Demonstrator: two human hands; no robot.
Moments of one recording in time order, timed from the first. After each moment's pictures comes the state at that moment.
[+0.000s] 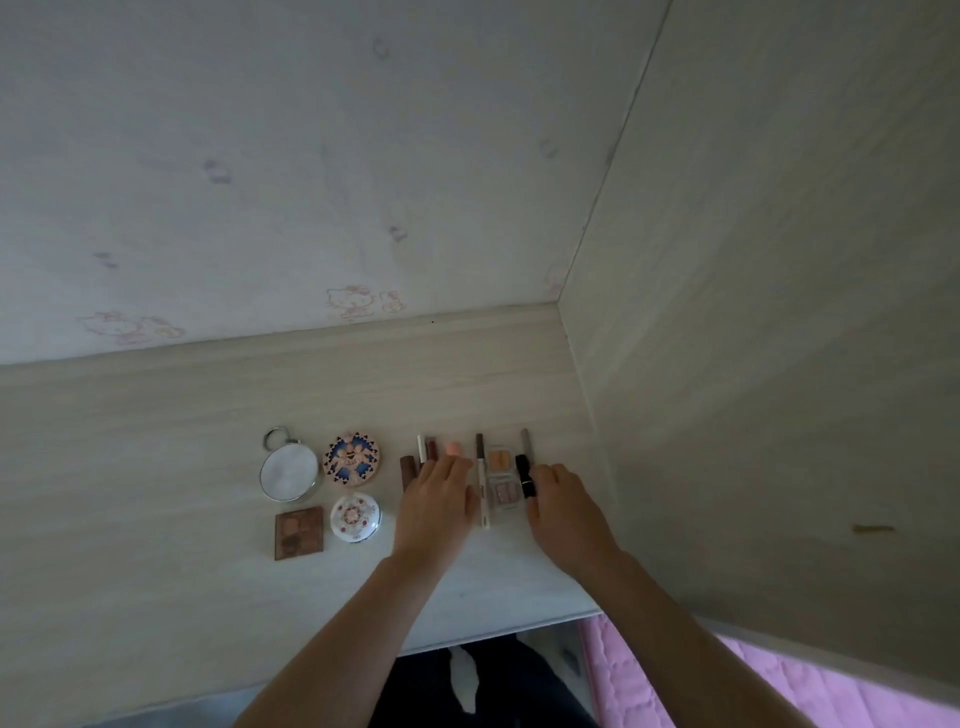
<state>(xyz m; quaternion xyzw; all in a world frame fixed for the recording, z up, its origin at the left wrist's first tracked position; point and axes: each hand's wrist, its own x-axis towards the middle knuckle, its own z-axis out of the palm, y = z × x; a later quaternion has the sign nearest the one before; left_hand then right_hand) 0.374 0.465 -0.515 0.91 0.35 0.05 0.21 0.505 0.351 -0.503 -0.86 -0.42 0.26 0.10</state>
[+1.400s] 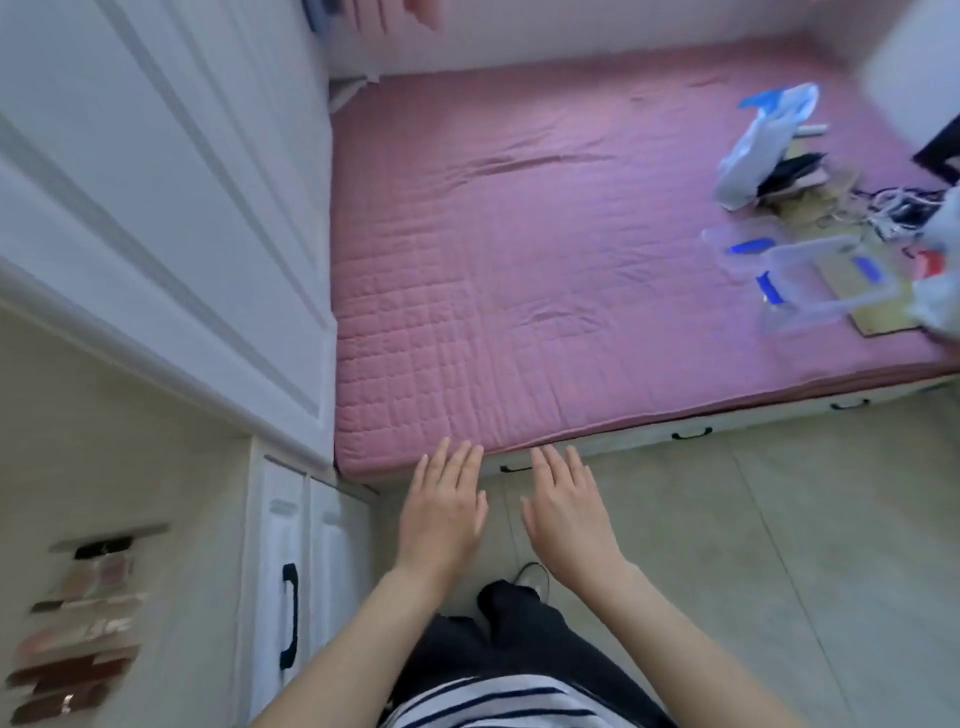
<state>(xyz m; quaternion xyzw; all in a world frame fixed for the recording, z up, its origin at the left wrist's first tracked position) 0.239 0.159 -0.494 0.89 -0.45 -0.06 0.11 0.136 0.038 -0.485 -0.94 0.30 0.12 0.14</state>
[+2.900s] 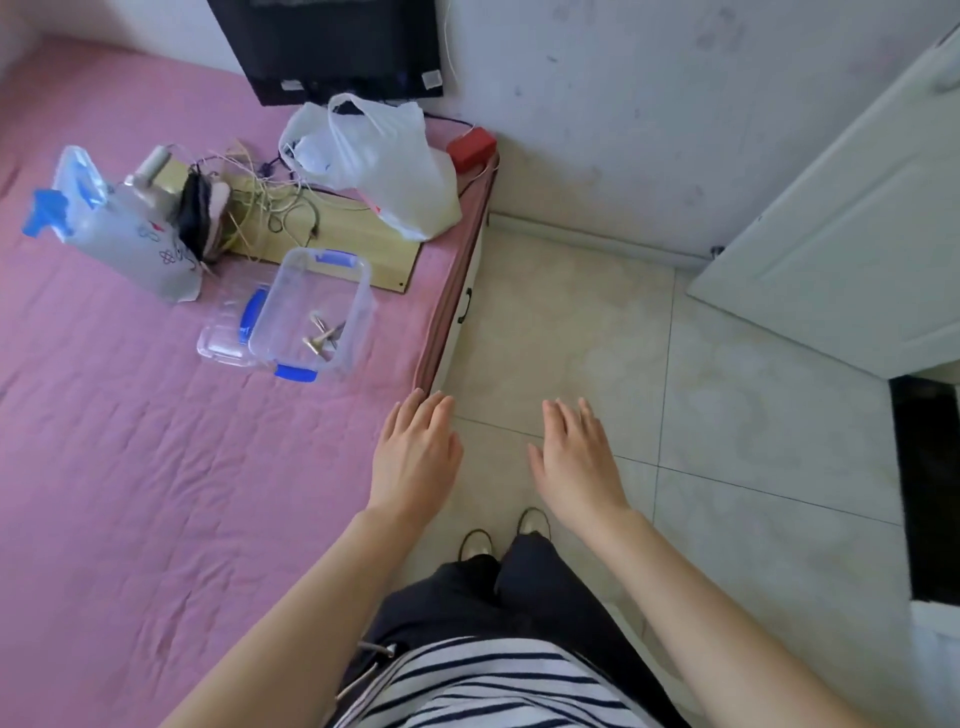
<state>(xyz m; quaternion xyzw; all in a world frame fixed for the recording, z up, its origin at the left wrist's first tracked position) -0.020 -0.490 -0.491 0.54 -0.83 -0.14 0.08 -0.202 -0.430 -0.475 -0.60 0.77 0.03 0.21</state>
